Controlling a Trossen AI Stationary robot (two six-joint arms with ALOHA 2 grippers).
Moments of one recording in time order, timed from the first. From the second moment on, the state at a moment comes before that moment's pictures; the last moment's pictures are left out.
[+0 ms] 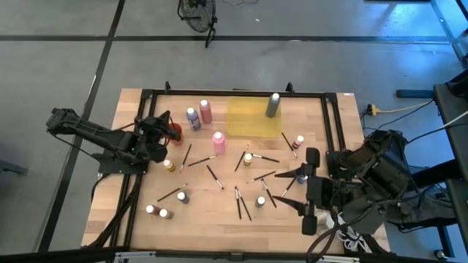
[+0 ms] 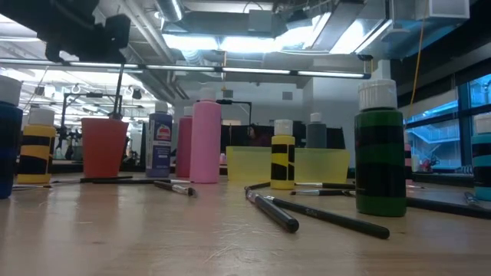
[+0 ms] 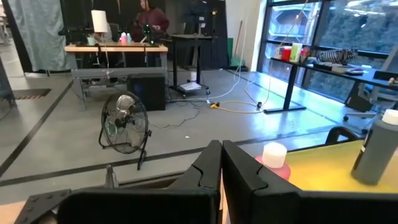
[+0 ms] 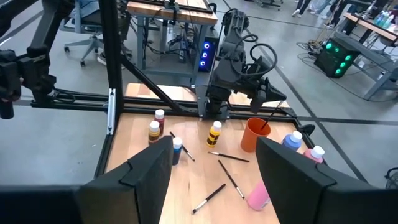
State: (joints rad) left arm -0.27 0.74 0.49 -0.53 -1.49 -0.88; right arm 0.84 1.75 2.33 -1.16 0.89 0.33
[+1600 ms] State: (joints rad) left arm -0.25 0.73 0.52 -0.47 -1.47 -0.86; right arm 0.82 1.75 2.33 -1.15 0.89 0.31
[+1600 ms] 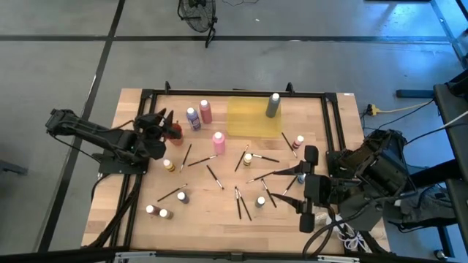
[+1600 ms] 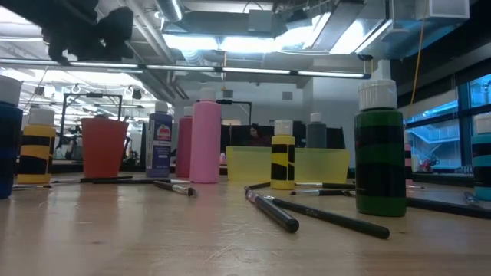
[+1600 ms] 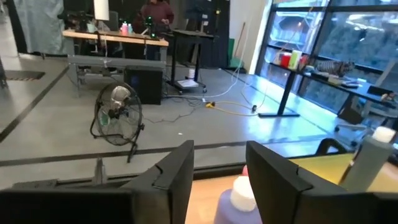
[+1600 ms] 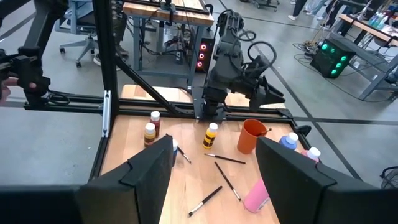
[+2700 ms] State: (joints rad) left arm 0.37 0.83 0.86 -0.50 -0.27 -0.65; right arm 0.77 1.75 2.33 -1.13 0.83 0.30
